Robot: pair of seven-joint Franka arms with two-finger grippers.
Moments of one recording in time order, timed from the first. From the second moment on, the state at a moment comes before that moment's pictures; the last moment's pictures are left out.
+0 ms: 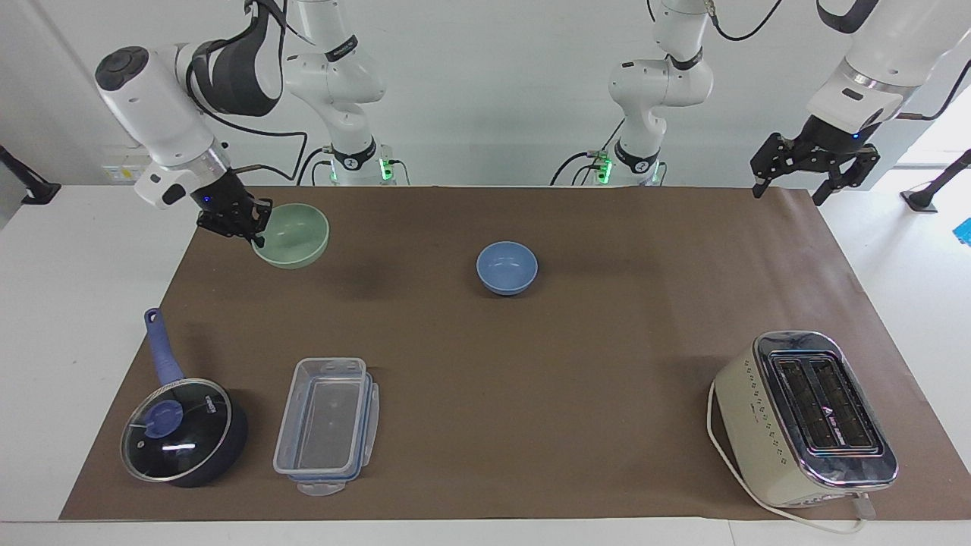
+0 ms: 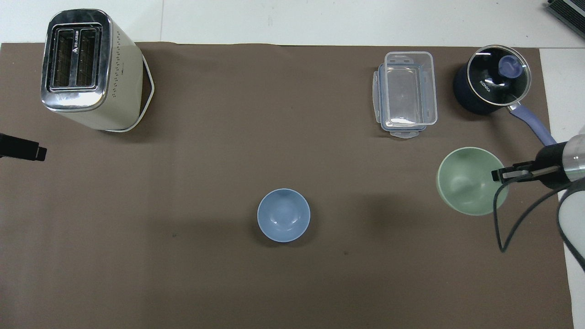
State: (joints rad) left arm -0.07 -0.03 0.06 -1.53 -0.03 1.53 0.20; right arm -0.11 -0.12 0.24 -1.96 0.11 1.86 0.00
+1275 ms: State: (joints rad) left arm -0.07 -0.03 0.05 -1.53 -0.03 1.53 0.20; right arm 0.26 0.08 0.31 -2.09 0.12 2.22 0.50
